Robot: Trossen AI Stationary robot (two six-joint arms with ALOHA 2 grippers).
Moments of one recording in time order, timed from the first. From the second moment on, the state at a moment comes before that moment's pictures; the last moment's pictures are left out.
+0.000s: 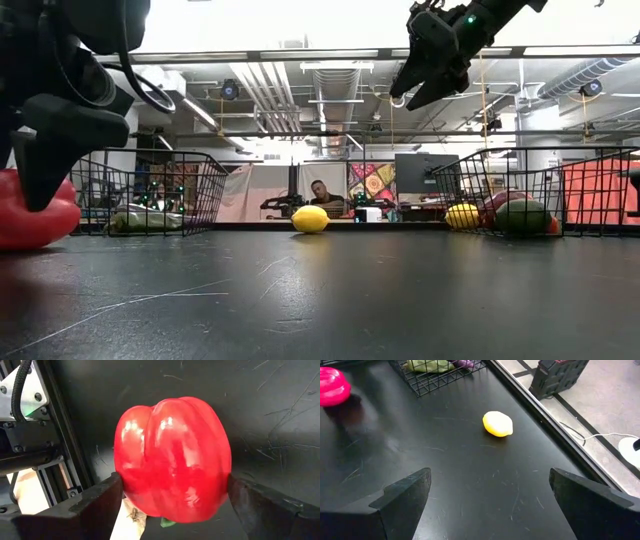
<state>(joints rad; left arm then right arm) -0.46 1.64 1.00 -1.26 -0.07 -1.71 -0.19 1.22 0.98 -0.43 0.25 0.16</state>
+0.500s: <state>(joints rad) -0.46 1.64 1.05 -1.26 -0.09 -1.65 -0.19 1.22 0.98 -0.43 0.25 0.16</state>
